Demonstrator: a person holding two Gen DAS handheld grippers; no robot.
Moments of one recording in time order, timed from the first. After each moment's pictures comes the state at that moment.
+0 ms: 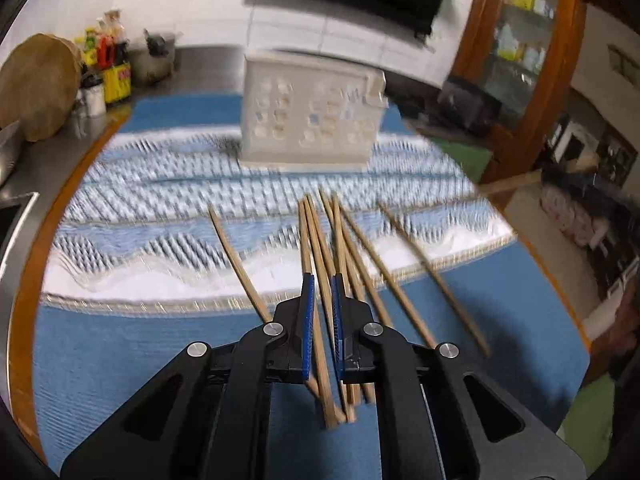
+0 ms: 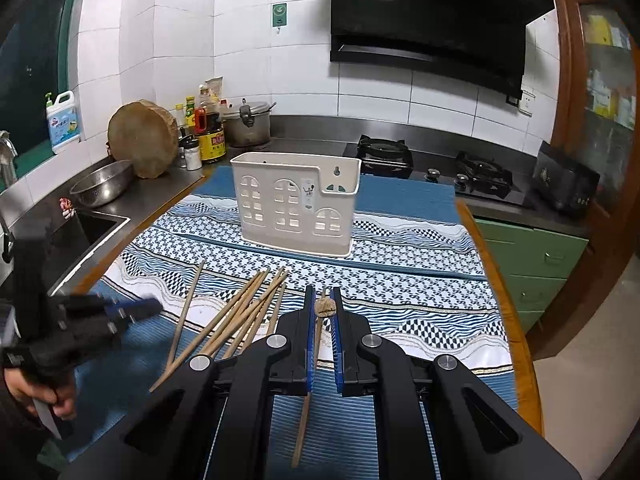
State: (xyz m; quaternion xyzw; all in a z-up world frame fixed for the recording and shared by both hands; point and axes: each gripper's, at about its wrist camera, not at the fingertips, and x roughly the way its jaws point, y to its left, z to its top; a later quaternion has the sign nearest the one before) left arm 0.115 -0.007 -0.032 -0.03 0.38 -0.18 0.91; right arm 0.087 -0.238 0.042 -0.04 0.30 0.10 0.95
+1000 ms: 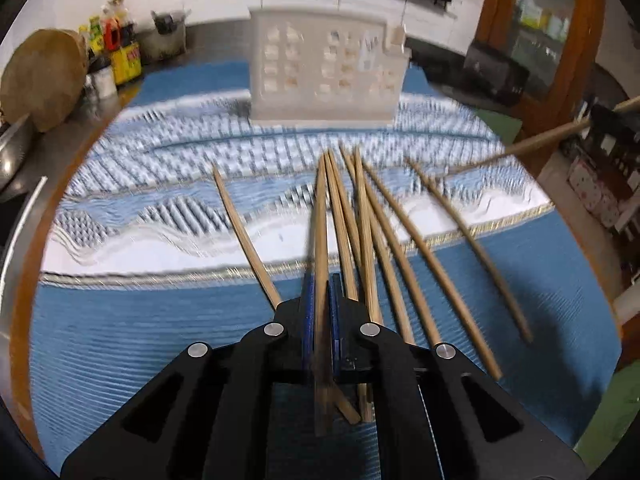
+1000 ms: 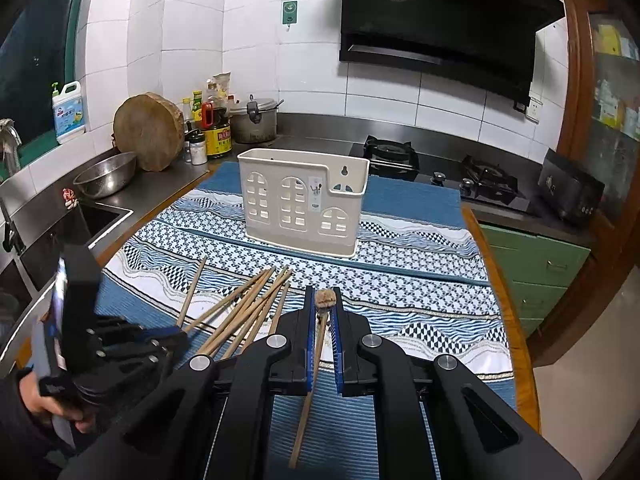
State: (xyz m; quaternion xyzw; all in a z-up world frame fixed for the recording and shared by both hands) left arm 0.124 -0.016 -0.052 -0.01 0.41 -0.14 0.90; right arm 0.090 -0.234 0.045 -0.05 0.29 0.12 0.95
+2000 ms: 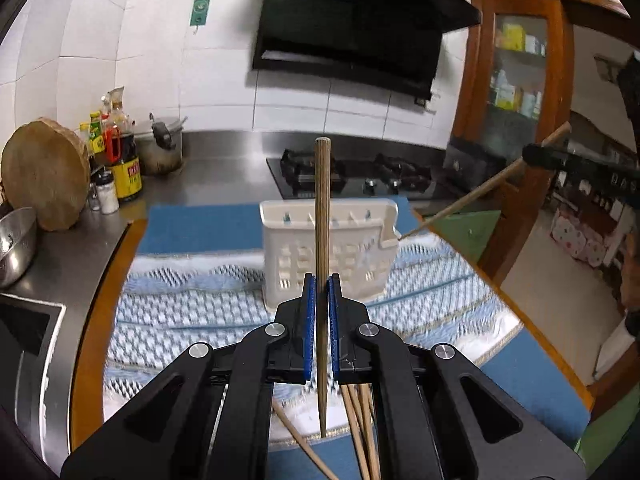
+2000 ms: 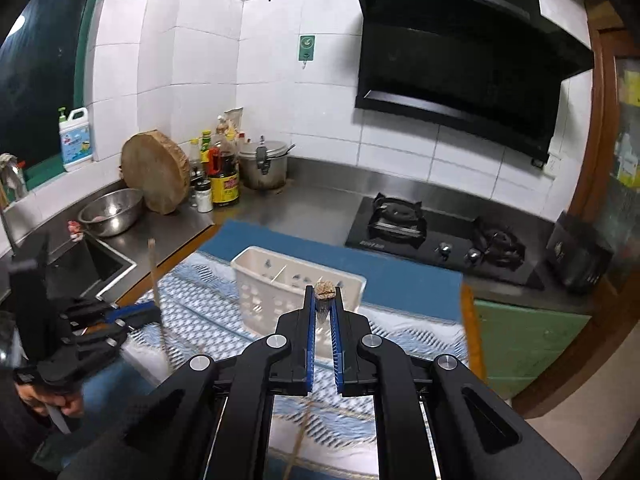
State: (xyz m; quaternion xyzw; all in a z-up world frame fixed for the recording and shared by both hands) left arm 0.176 0.014 0.090 -0.03 0.25 -0.17 0.95; right arm 0.179 -0.230 0.168 -0.09 0.25 0.14 0.95
